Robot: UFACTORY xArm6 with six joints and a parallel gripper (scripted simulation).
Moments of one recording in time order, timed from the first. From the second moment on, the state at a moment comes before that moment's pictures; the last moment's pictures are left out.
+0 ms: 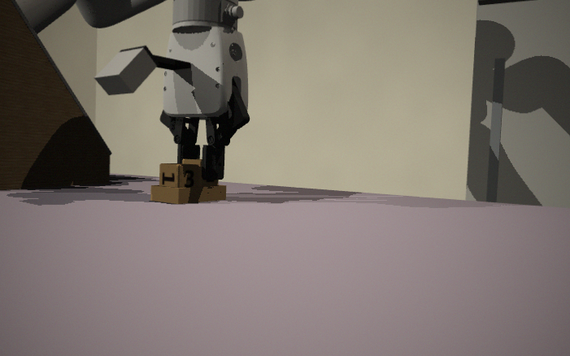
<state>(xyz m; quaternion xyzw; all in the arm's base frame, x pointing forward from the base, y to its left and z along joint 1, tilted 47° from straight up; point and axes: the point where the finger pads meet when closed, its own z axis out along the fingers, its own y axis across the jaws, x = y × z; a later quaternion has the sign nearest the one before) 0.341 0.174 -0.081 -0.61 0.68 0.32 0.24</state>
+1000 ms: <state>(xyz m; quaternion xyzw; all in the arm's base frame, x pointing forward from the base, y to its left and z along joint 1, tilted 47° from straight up) 0.347 0.105 -0.017 -0.61 0.68 0.32 0.24</state>
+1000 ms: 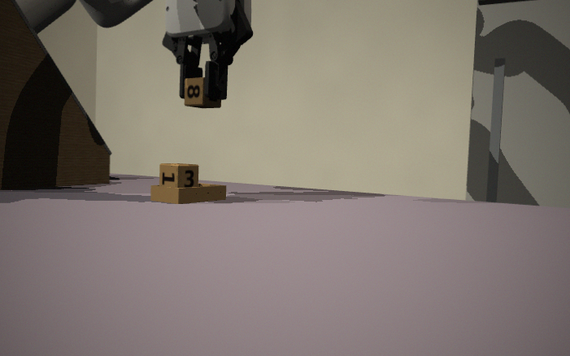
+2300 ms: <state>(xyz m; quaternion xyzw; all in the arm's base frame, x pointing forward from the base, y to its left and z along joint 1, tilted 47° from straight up) 0.347 0.104 -0.017 -0.23 0.89 0.40 0.07</state>
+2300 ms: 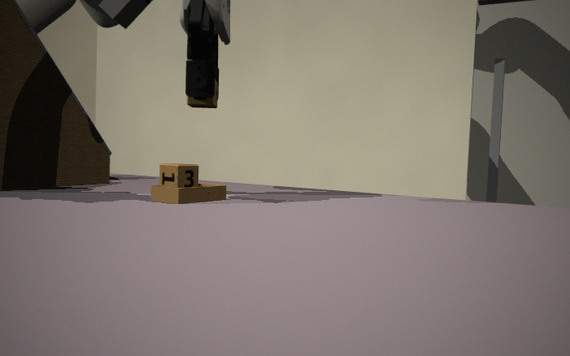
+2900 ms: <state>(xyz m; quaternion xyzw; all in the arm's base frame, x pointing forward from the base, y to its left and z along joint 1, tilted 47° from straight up) 0.346 0.104 -0.017 0.04 0.91 0.40 -0.05</state>
